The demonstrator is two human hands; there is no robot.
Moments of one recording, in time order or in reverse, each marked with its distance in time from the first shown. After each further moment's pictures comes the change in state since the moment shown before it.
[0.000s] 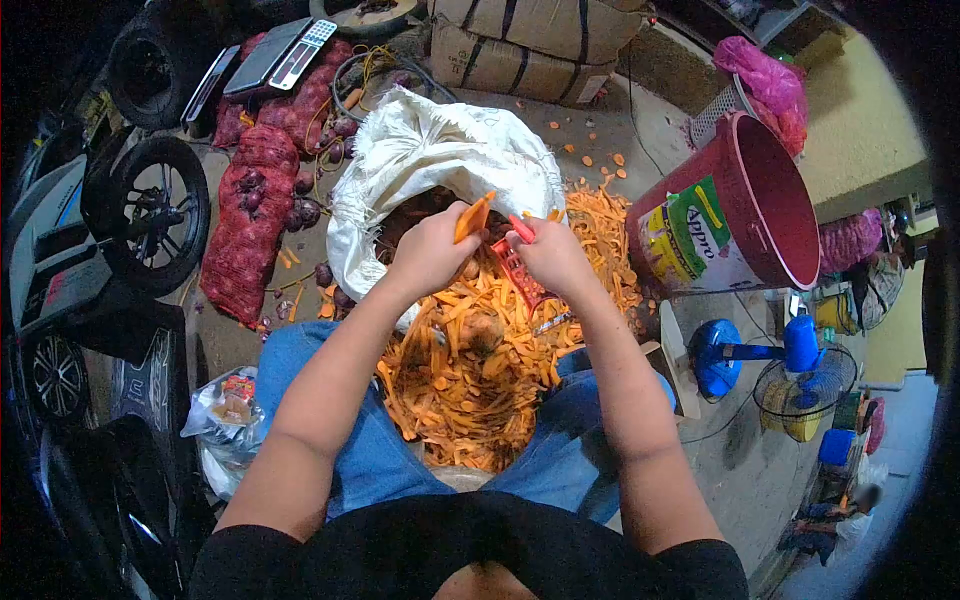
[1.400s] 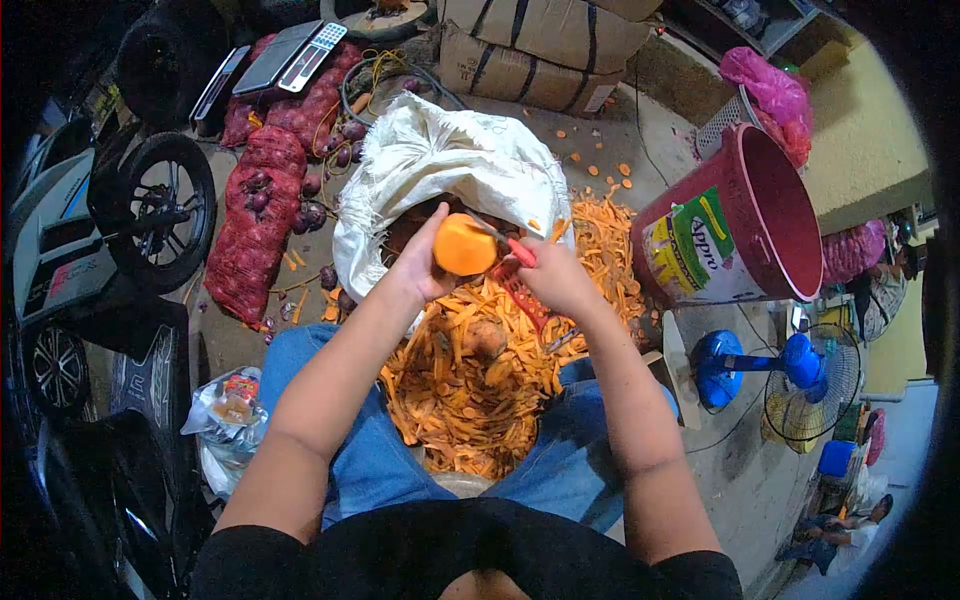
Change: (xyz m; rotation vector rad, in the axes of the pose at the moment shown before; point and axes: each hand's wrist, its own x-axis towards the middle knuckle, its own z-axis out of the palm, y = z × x) left_hand 0.005 -0.029 0.008 -1.777 -0.345 -0.674; right_hand -0.010 0.005 0.003 0.018 -0.091 -0.135
